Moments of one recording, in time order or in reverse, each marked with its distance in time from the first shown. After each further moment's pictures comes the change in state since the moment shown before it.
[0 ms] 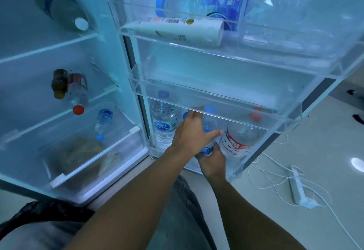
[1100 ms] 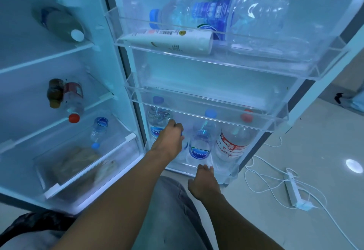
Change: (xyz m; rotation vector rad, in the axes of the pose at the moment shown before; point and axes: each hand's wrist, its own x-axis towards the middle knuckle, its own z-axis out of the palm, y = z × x) left_hand 0.006 -0.052 -0.011 0.305 -0.156 -0.002; right_hand -0.021 0.022 -0.001 -0.834 -0.356 0.084
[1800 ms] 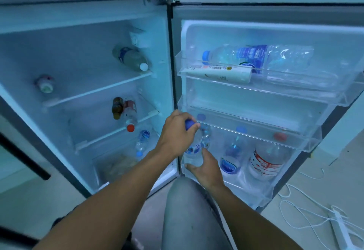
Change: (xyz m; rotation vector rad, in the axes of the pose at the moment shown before) left_hand -0.076 -0.009 -0.134 -0.320 0.445 -0.026; right_hand -0.034 -0.108 -0.023 0.535 0.223 -0.417
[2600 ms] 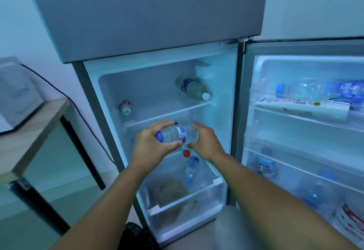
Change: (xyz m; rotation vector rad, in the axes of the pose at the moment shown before) left_hand -0.030 -0.084 -0.192 -0.031 0.341 -0.039; right_hand 0.068 -0.214 0.084 -0.068 -0.185 -0.571
